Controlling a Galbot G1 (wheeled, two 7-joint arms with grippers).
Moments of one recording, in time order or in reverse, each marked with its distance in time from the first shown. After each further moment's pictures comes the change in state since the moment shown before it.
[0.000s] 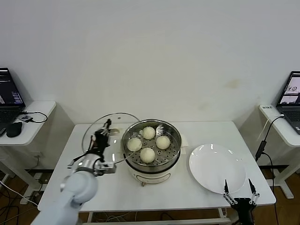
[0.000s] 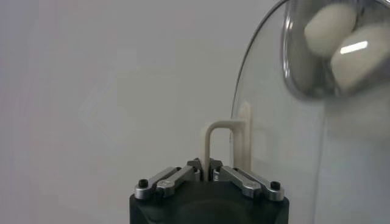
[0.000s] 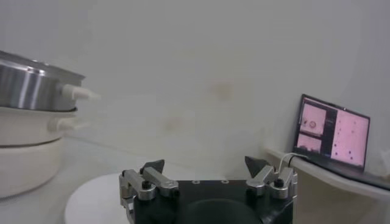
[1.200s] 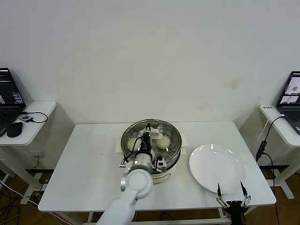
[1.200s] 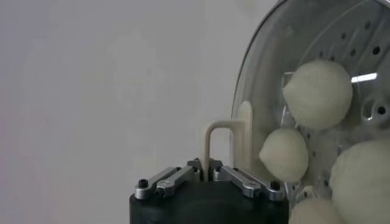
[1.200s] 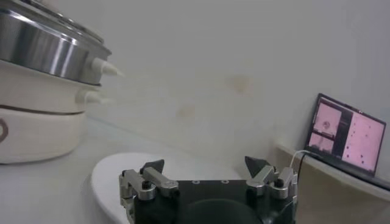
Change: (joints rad) left arm -0.090 -0.469 0.182 0.206 0.508 0.090 0.192; right arm 0.013 0.017 -0.037 -0.061 -0.098 0.028 0.028
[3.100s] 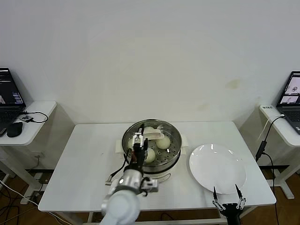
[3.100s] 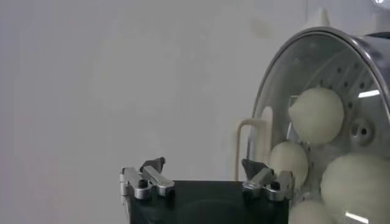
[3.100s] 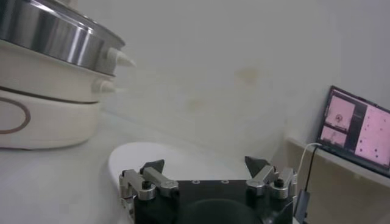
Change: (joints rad) left arm 0.237 0.129 -0.036 -0.340 -0.120 -0.039 -0.060; right arm 0.005 -0.002 -0.023 -0.042 -0.004 0.009 -0.009
